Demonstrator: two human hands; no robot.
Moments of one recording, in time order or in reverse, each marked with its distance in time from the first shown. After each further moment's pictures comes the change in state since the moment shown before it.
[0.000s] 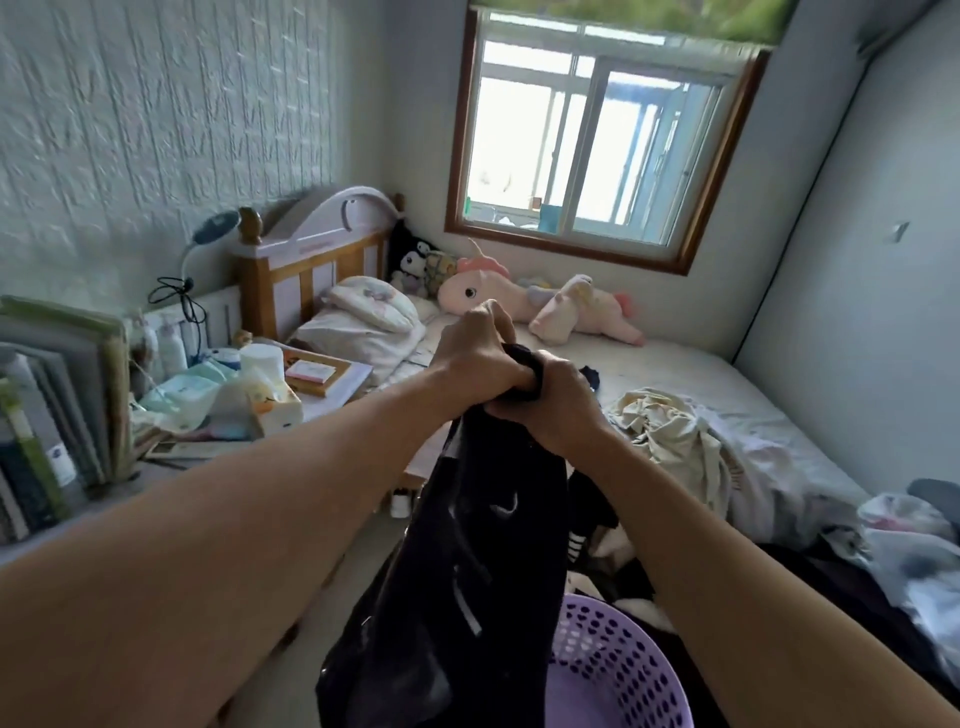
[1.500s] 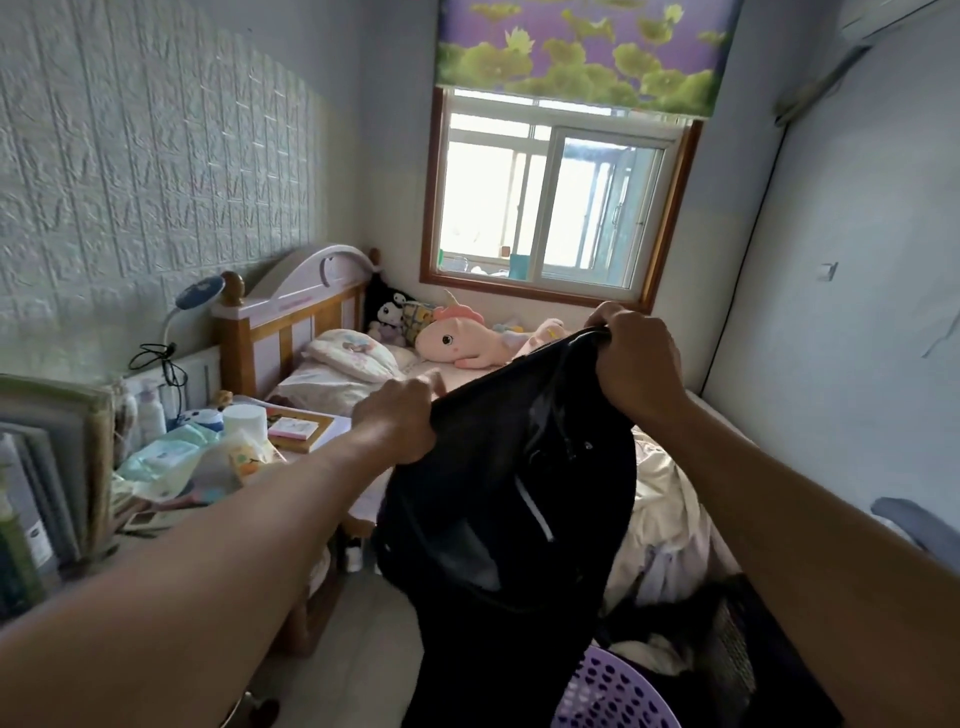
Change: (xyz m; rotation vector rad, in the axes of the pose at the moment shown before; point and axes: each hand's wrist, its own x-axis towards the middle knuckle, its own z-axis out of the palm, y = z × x) left_hand -0.004 -0.025 -0.053 0.598 -0.103 0.045; right_hand 0.017 -0.040 -0.096 -0.563 0.503 -0.100
